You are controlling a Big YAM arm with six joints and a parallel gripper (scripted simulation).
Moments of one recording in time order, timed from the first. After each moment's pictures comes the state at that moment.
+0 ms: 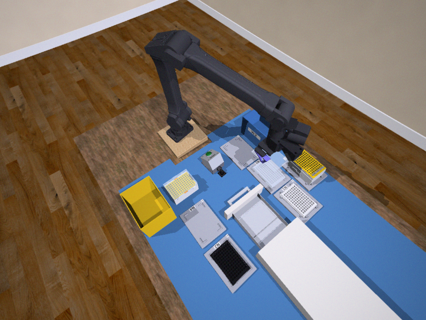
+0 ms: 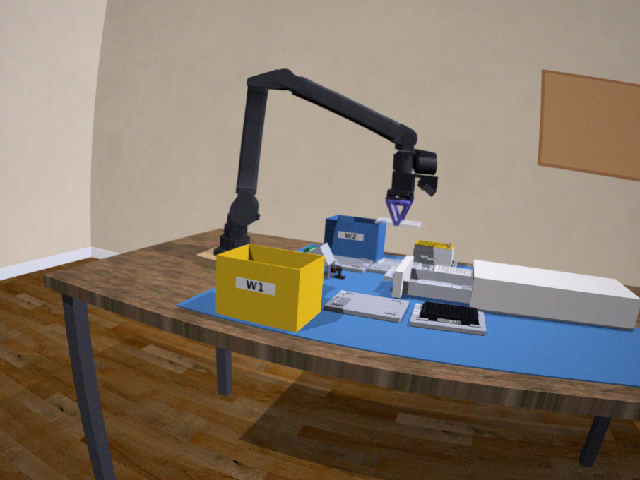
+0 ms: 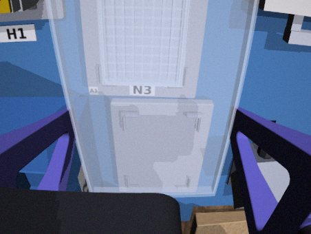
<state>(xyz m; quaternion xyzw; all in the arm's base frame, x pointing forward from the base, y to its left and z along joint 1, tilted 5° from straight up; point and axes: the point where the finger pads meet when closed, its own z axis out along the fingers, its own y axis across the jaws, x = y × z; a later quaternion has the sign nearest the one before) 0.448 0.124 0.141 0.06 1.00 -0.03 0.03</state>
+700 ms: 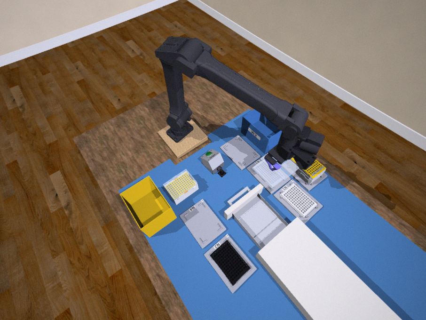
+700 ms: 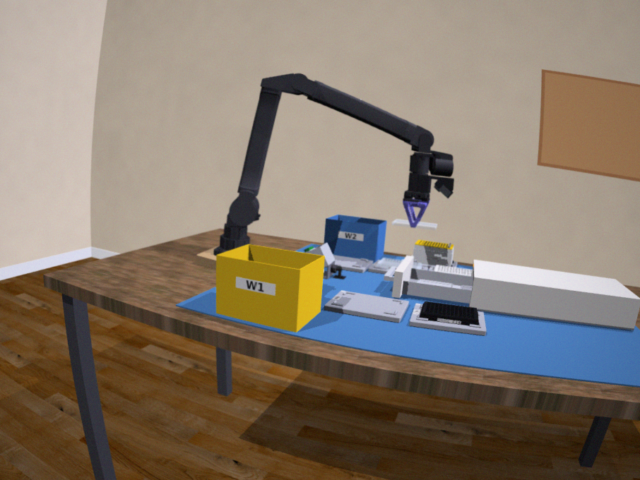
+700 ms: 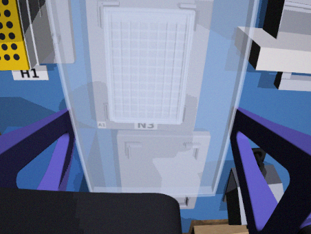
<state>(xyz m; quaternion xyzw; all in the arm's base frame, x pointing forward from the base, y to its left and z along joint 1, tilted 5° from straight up) 0.497 0.122 0.145 0.06 1.00 -0.03 0.03</state>
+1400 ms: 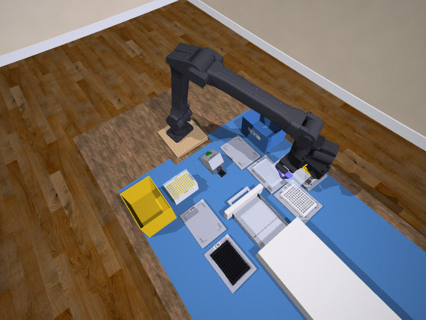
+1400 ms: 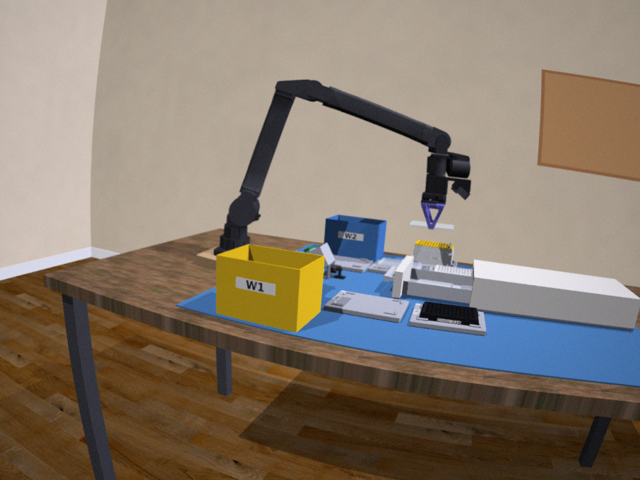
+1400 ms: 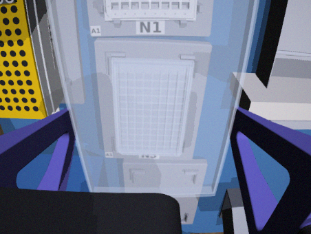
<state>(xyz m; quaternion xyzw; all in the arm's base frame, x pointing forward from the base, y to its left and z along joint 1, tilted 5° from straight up) 0.548 0.119 0.150 0.06 1.00 -0.03 0.04</state>
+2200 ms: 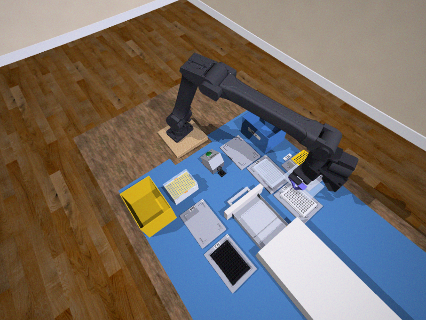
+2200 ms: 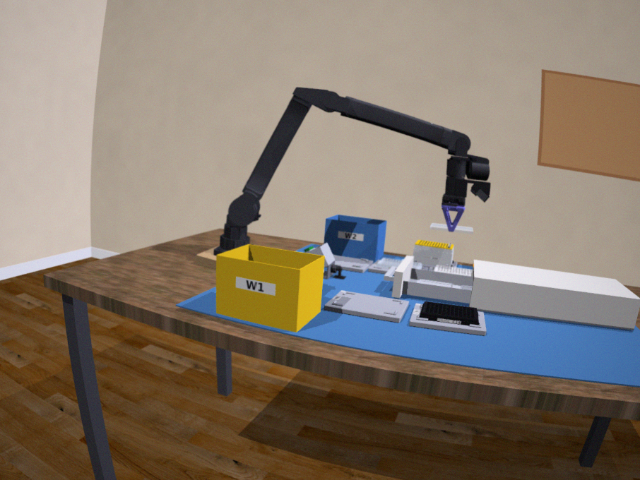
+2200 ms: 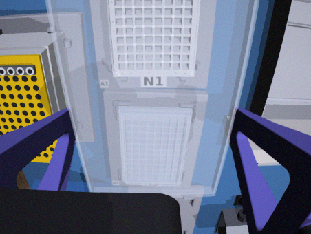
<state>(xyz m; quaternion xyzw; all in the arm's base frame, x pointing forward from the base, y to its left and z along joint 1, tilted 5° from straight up) 0.607 0.116 0.153 0.06 1.00 -0.03 0.04</state>
